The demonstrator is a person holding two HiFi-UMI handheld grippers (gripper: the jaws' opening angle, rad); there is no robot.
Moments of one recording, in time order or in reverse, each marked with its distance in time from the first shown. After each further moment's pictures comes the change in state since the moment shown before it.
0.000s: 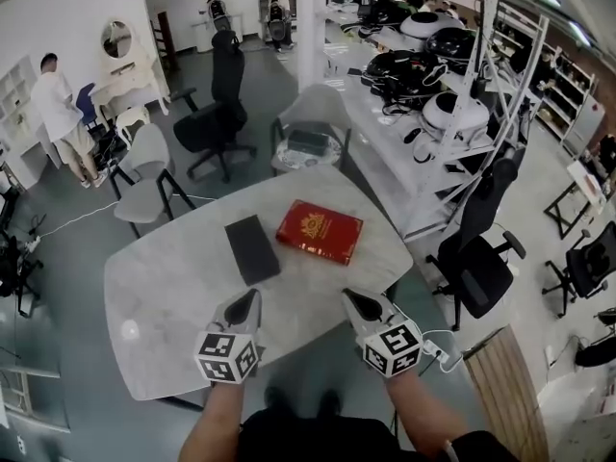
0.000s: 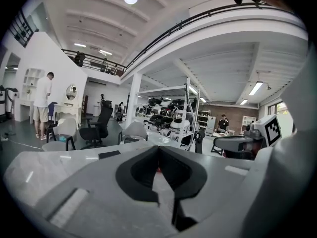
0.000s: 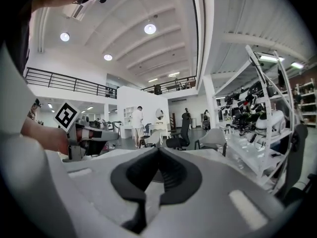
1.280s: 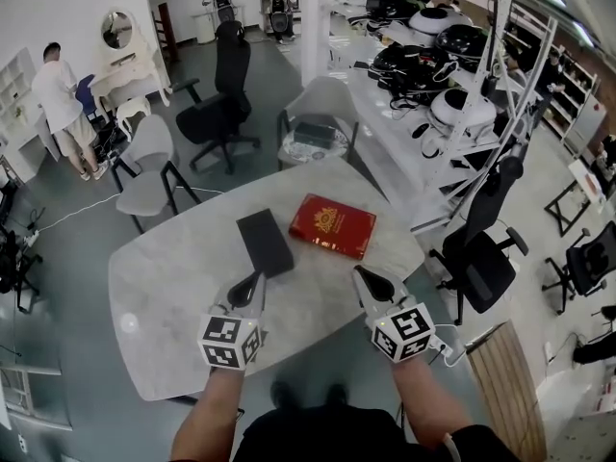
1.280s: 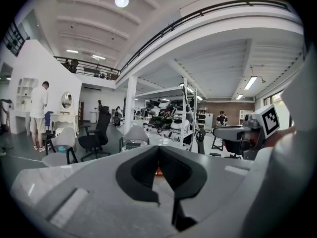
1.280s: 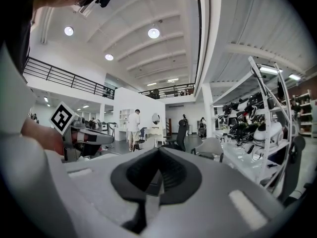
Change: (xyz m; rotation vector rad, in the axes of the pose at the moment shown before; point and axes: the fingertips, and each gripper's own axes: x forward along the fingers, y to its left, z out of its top) left arm 0.003 0.046 0.026 0.088 -0.020 -0.022; right arm 0.040 0.009 0.038 -0.057 -0.062 -0.061
